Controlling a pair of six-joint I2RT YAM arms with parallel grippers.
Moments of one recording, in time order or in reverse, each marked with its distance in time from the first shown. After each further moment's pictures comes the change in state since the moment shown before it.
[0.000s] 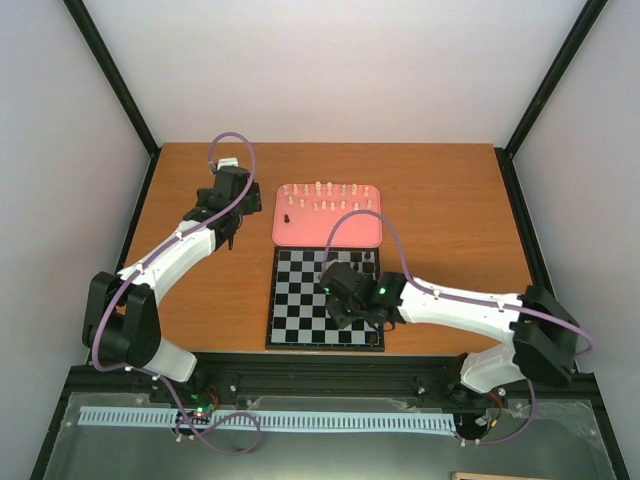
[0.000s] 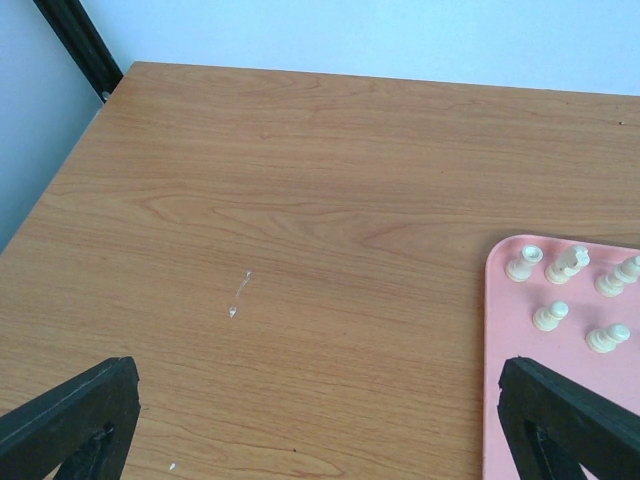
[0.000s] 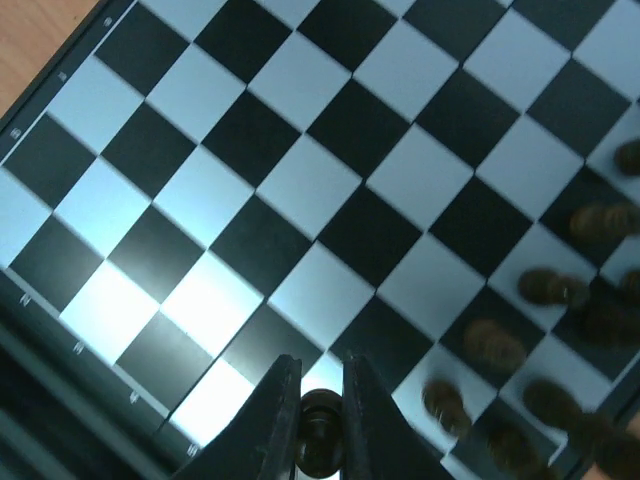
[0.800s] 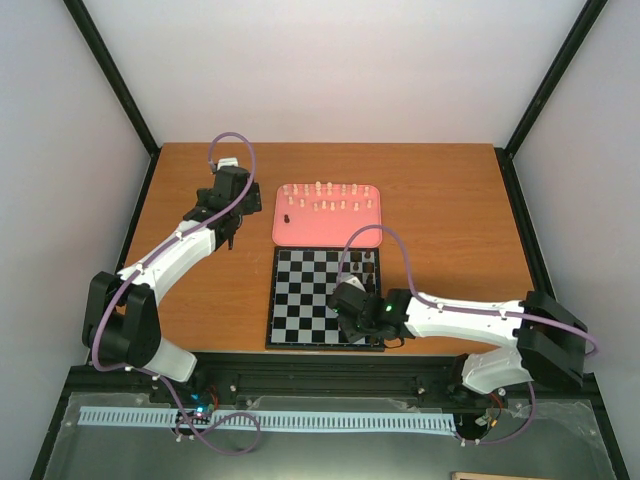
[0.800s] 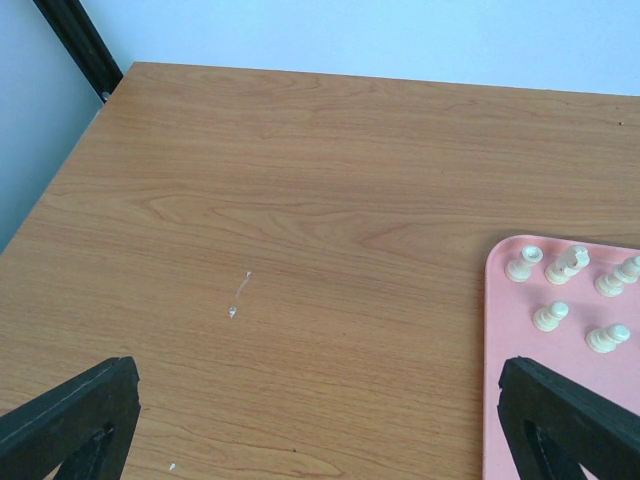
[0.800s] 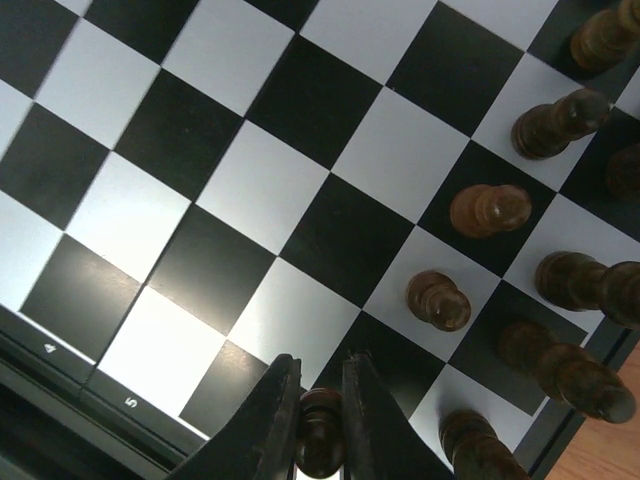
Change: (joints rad) left arm 0.000 0.000 0.000 0.000 0.000 0.000; right arm 0.072 -0.097 -0.180 0.008 0.050 0.209
